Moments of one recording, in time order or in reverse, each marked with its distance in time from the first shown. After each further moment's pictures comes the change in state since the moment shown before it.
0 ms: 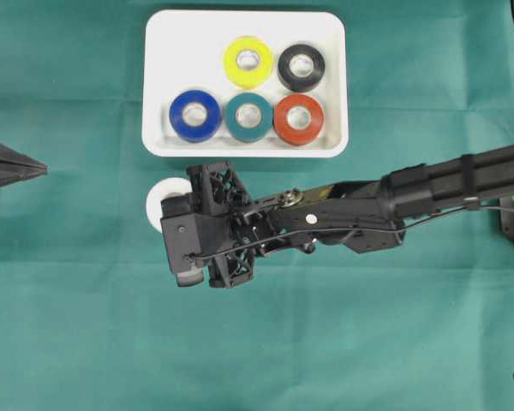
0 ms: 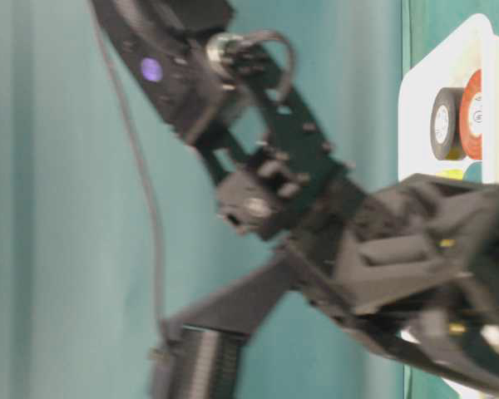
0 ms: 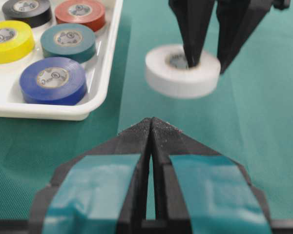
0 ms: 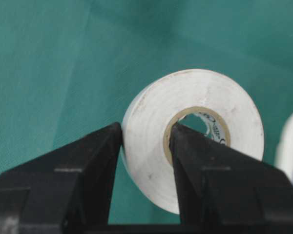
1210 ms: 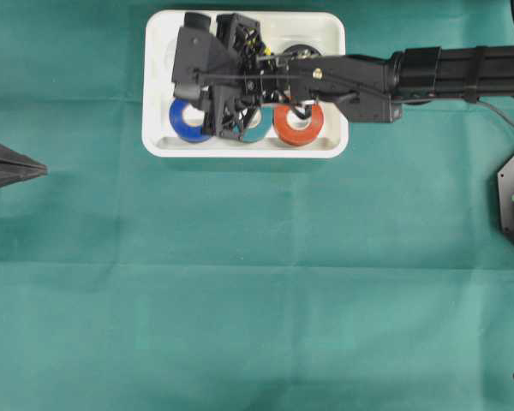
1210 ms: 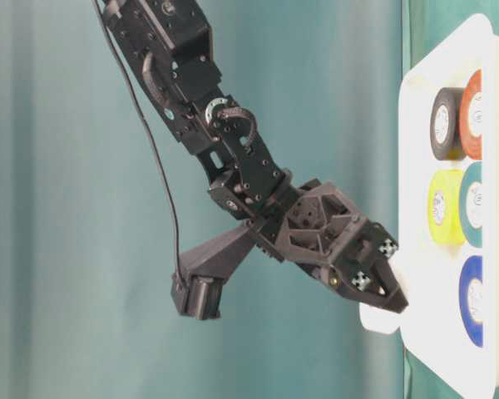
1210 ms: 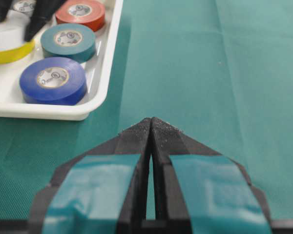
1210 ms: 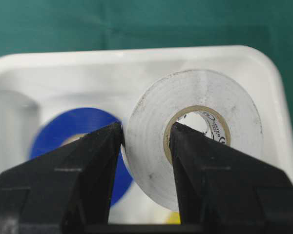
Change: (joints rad) left arm 0.002 0.000 0.000 0.002 0.000 0.000; right arm -0.373 -0.018 -0.002 0.000 -0.048 -0.008
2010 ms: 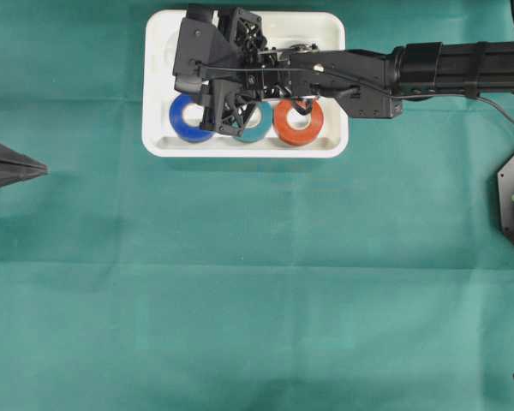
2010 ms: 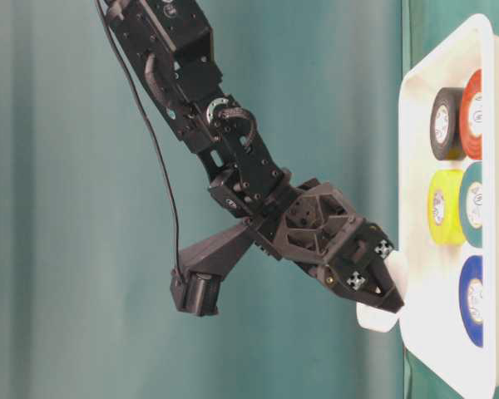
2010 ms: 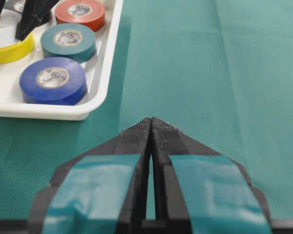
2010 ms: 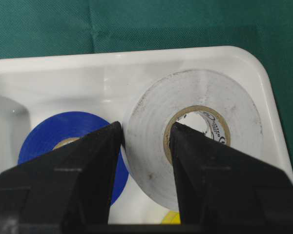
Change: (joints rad) left arm 0.000 0.000 -0.002 -0.002 0.000 0.000; right arm -0.006 0.000 0.000 0.000 -0.017 0.008
